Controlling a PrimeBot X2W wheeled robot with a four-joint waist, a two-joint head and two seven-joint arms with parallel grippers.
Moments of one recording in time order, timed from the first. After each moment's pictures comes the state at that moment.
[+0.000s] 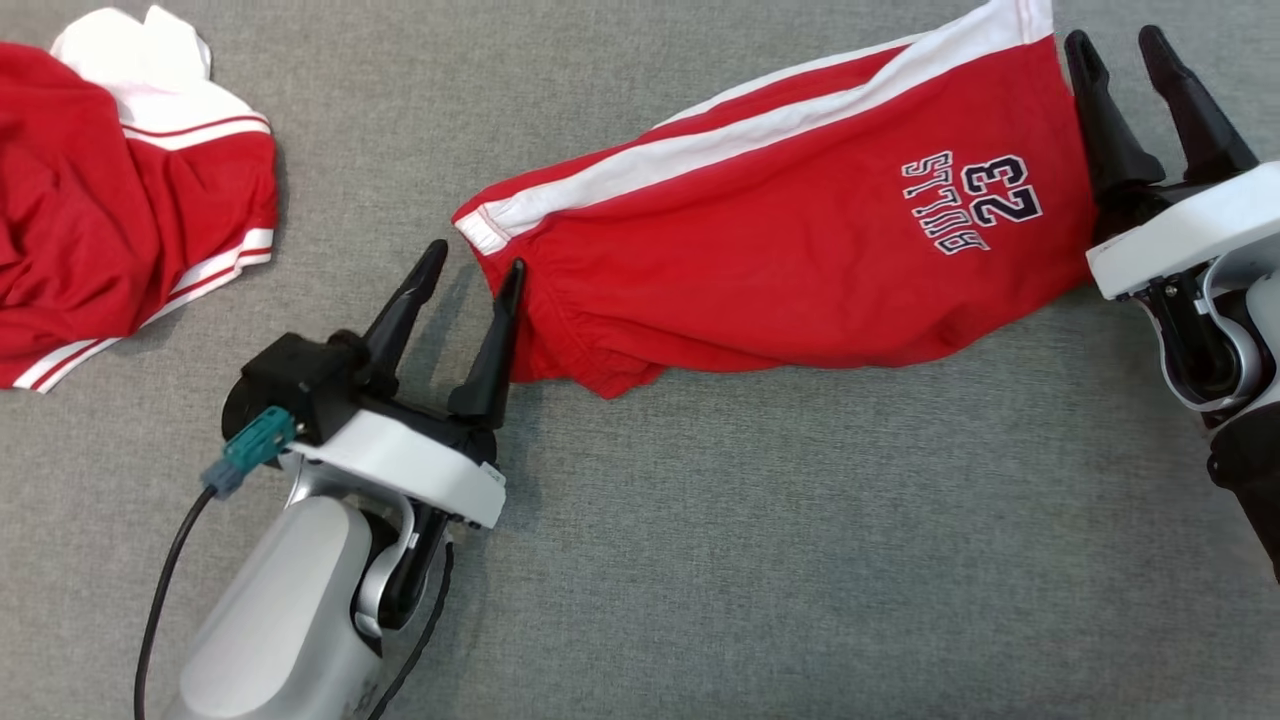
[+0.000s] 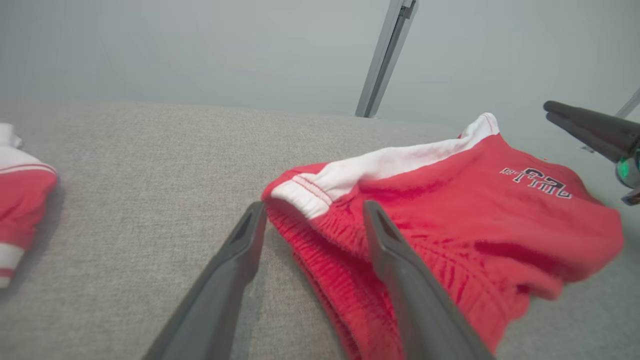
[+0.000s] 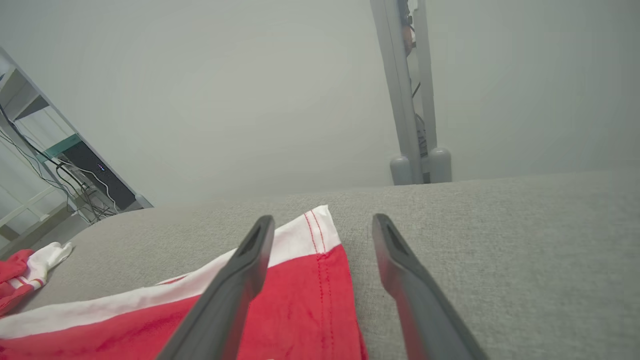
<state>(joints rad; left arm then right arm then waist) -0.45 0.19 -0.42 0.26 -0.52 -0.03 -0.20 -0.87 -0.41 0.53 0.59 0.89 0.13 -0.26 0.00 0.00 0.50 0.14</state>
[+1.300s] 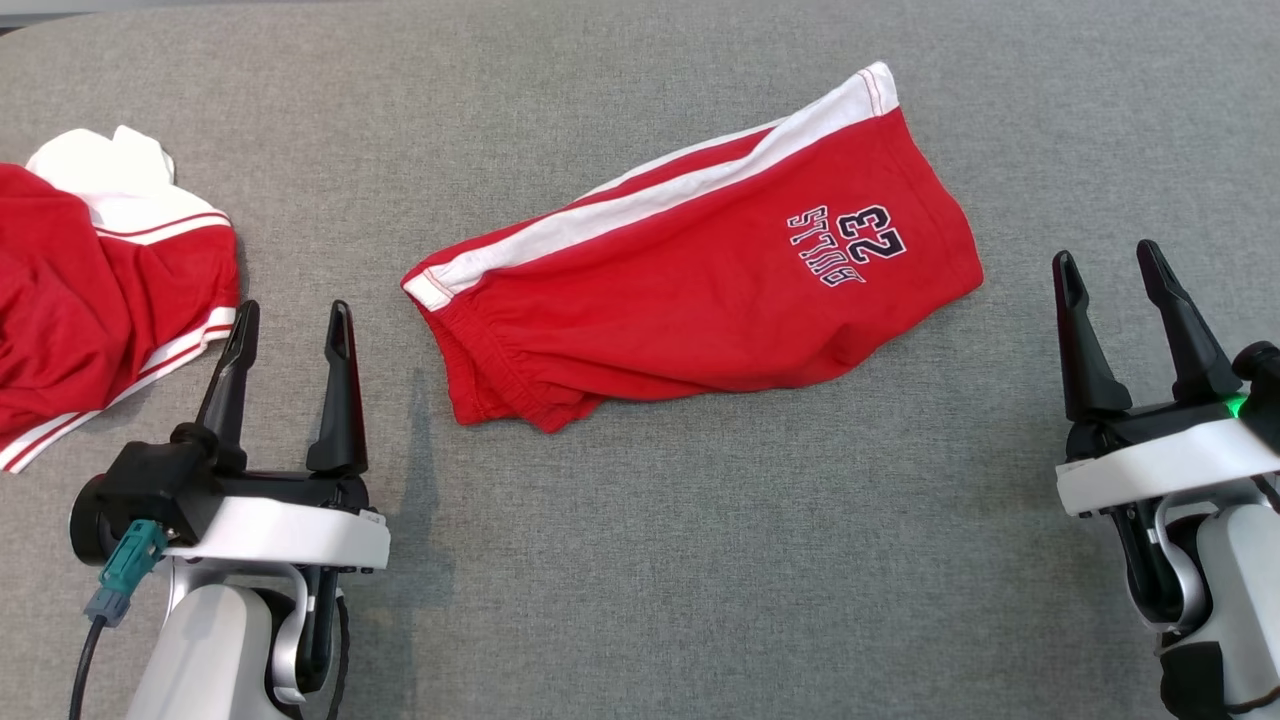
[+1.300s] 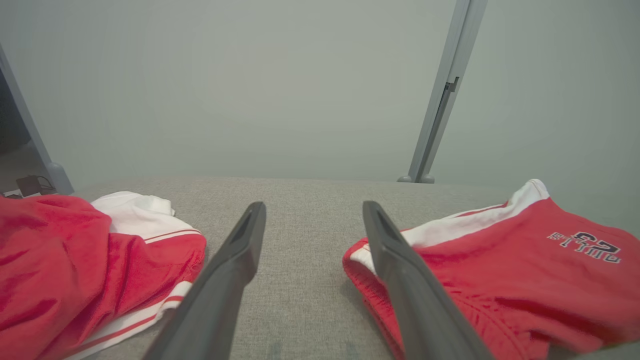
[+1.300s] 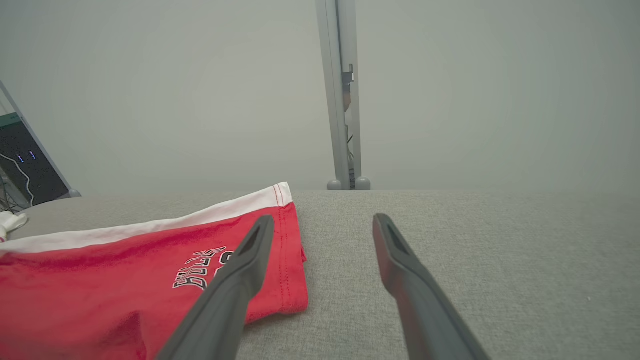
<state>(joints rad) -0.23 0.15 -0.11 0.14 -0.31 0.04 -0.26 -0.37 -0.21 0.10 0.26 0.34 0.13 -0.26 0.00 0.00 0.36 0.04</state>
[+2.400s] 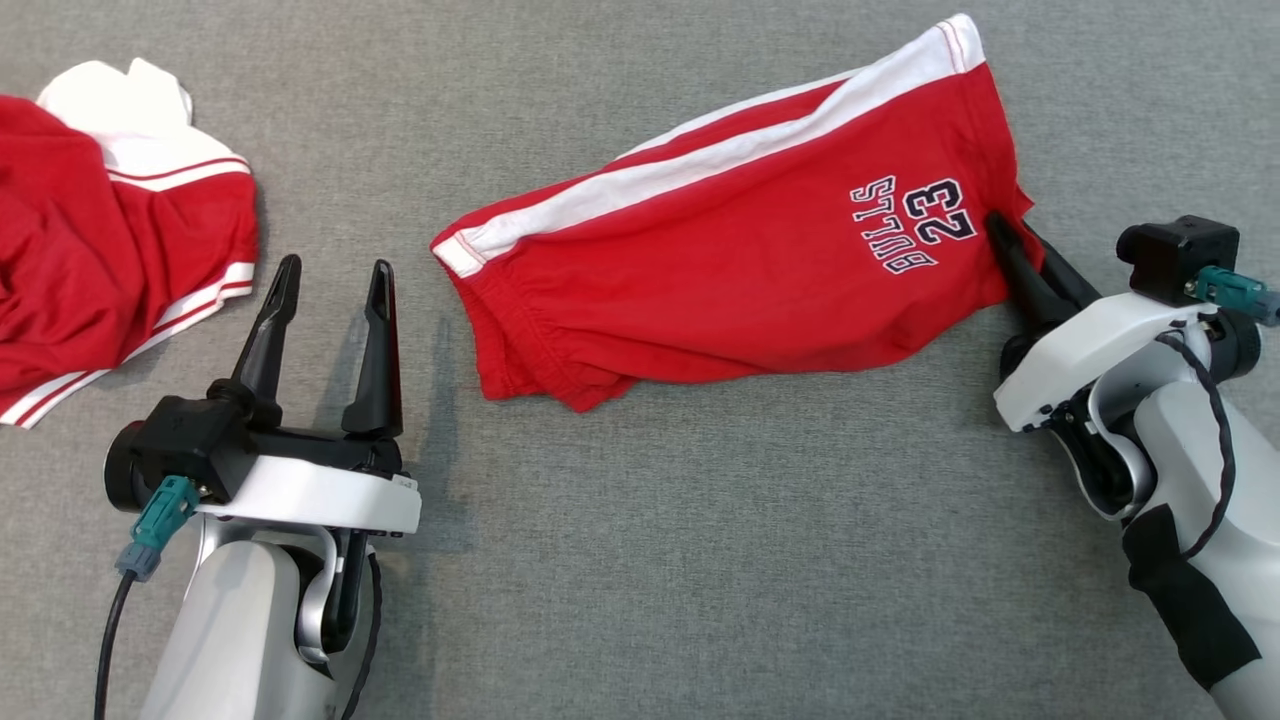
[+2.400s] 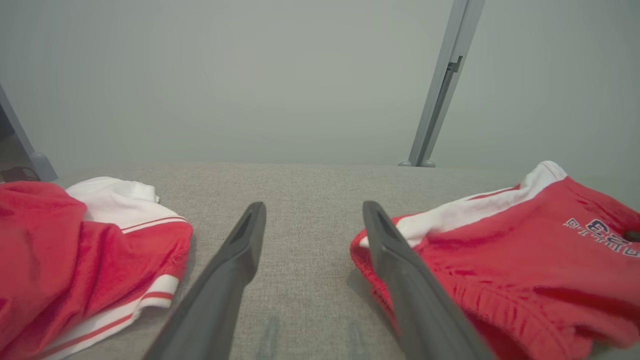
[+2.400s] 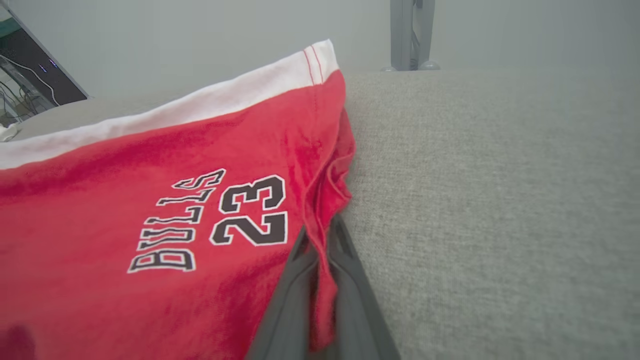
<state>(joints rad) -0.31 0.09 -0.09 0.19 -0.25 -0.03 -0.26 -0.73 -0.28 0.46 0.73 0.59 0.13 -0.17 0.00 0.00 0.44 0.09</state>
